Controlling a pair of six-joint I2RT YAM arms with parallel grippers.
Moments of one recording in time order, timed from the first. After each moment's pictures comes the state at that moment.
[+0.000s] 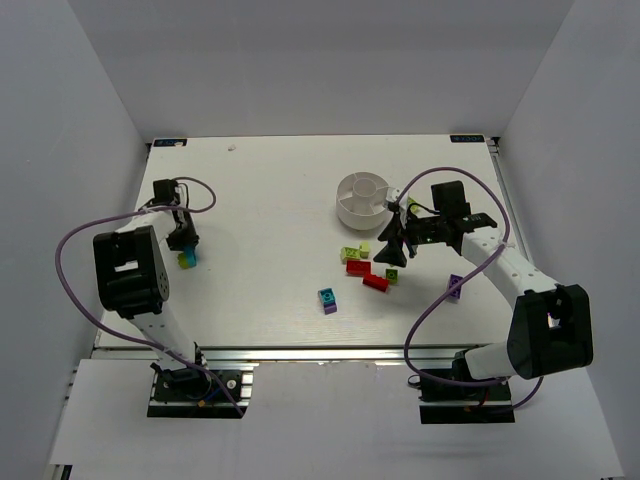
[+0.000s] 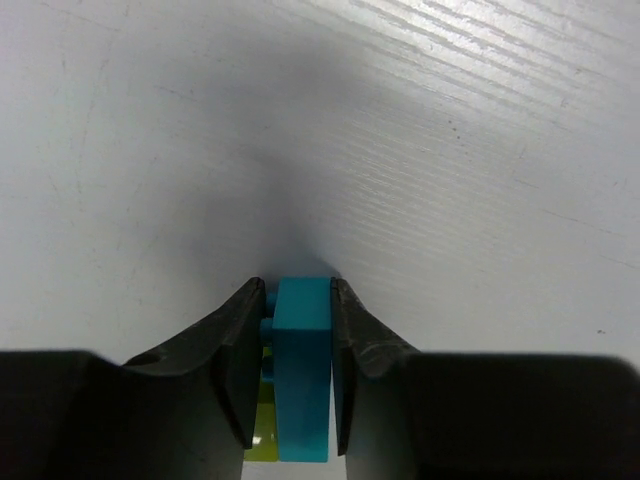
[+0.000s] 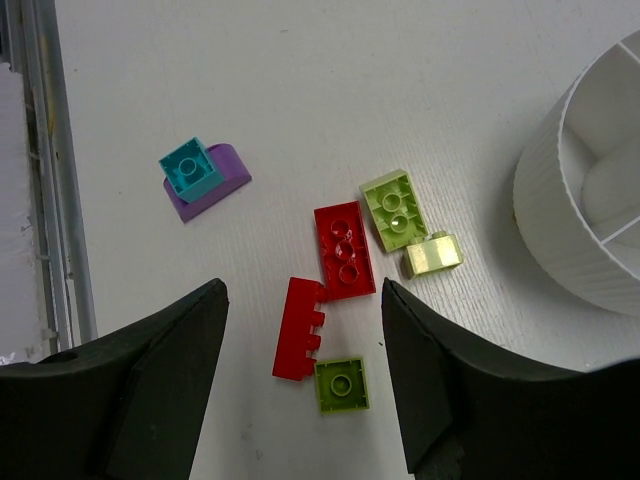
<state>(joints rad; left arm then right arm) 0.19 1.81 1.11 -0.41 -0.10 -0.11 0.26 1.38 0.95 -0.46 -0.96 -0.68</state>
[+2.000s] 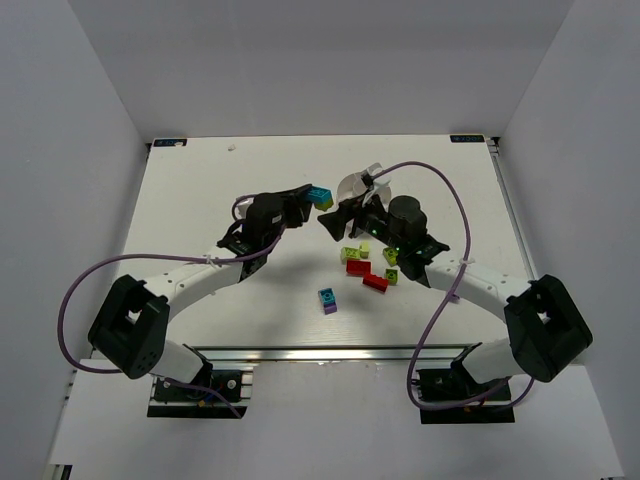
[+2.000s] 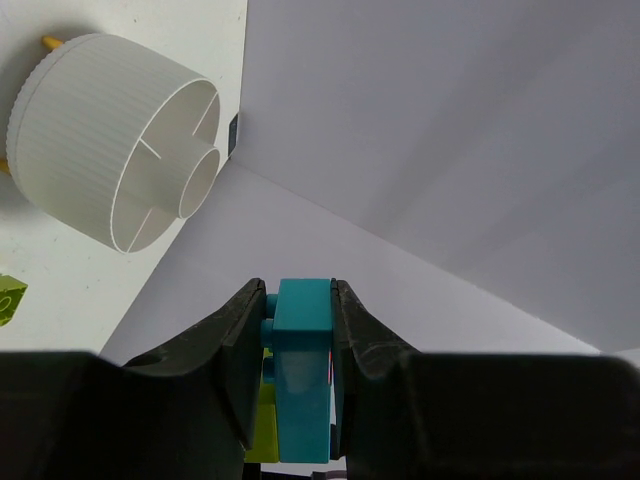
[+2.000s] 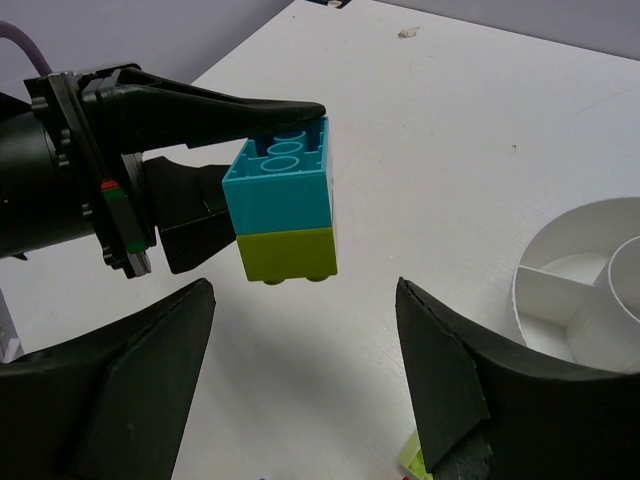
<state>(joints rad) -0.62 1.44 0.87 0.26 -0.29 -1.99 0.67 1.40 0.80 0.53 -0.22 0.25</state>
